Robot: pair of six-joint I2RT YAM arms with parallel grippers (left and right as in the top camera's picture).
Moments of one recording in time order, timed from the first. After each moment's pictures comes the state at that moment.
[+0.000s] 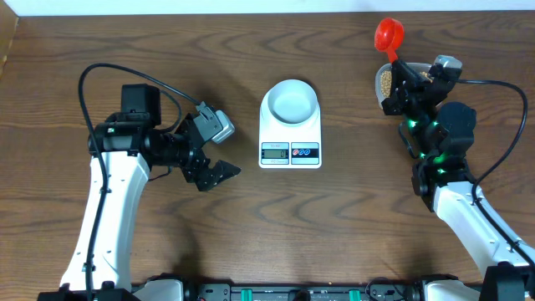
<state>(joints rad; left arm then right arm) 0.03 1.38 1.14 -1.08 0.76 0.95 0.09 1.37 0.65 0.69 -0.16 0.46</state>
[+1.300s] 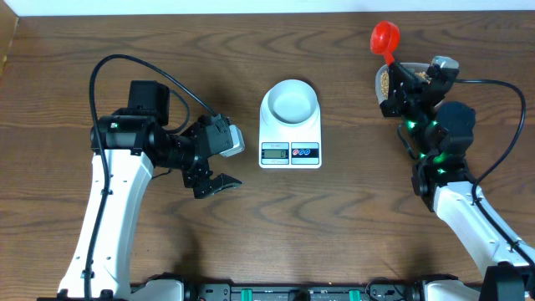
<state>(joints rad) -0.03 1.38 1.23 -1.24 0.72 1.21 0.09 1.37 0.65 0.66 -0.19 0.46</state>
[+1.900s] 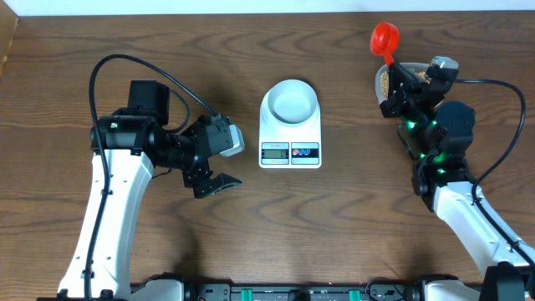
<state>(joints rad) -0.03 1.38 1.23 -1.24 0.72 1.21 0.09 1.37 0.65 0.66 -0.19 0.46</state>
